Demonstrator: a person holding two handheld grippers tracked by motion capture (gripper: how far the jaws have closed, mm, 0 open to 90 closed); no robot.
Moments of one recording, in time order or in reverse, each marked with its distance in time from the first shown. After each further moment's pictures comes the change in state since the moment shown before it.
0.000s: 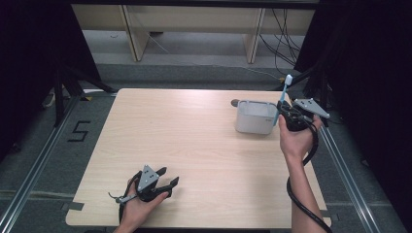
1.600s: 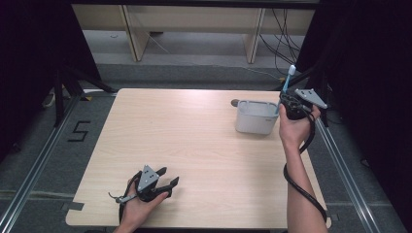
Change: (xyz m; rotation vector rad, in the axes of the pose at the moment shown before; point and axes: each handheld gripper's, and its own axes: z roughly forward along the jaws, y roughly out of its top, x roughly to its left) left arm 0.000 0.000 0.000 0.000 -0.002 0.000; right arm -0.014 0.008 0.037 -0.068 -0.060 0.011
